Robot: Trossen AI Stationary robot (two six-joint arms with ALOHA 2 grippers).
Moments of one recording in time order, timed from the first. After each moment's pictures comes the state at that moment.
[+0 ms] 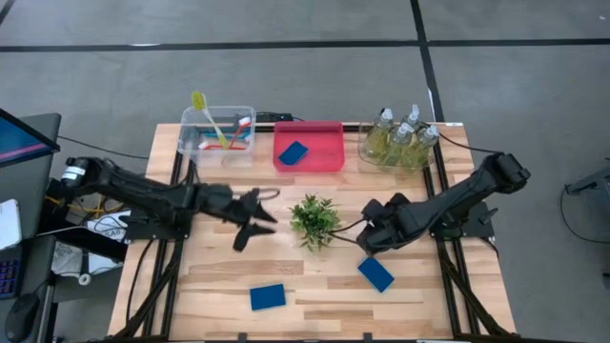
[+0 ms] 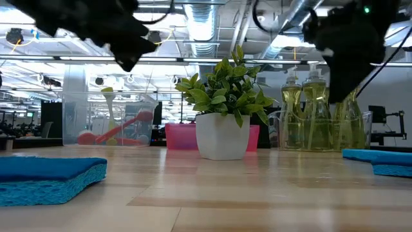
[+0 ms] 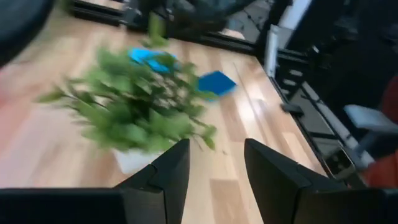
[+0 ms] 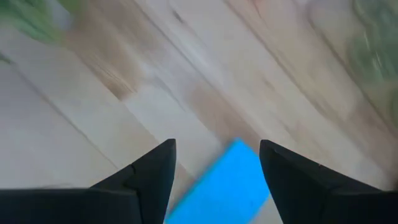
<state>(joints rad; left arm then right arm) -0.13 1.10 0.48 0.27 0.11 -0.21 0.42 1.31 0.96 -1.08 0.50 1.13</state>
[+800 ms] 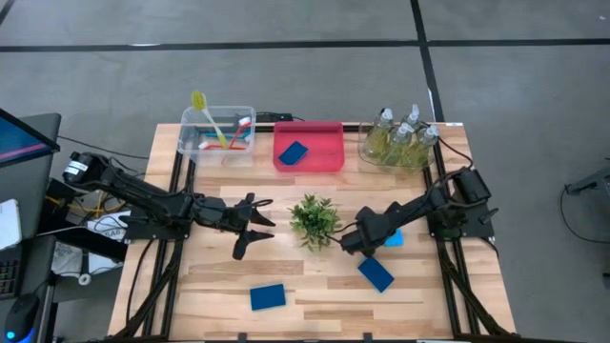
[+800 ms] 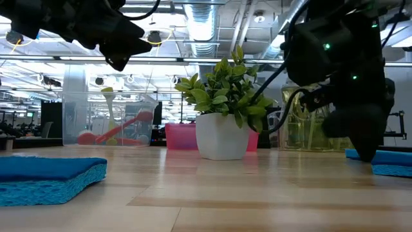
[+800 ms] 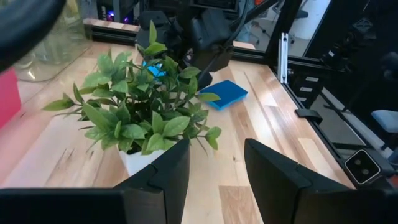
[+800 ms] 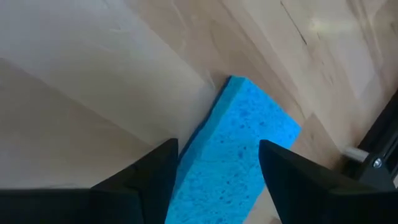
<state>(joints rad) -0.29 1.10 0.39 0.43 -0.13 -0.18 0.30 1.71 0.97 -1.12 0.21 1.16</state>
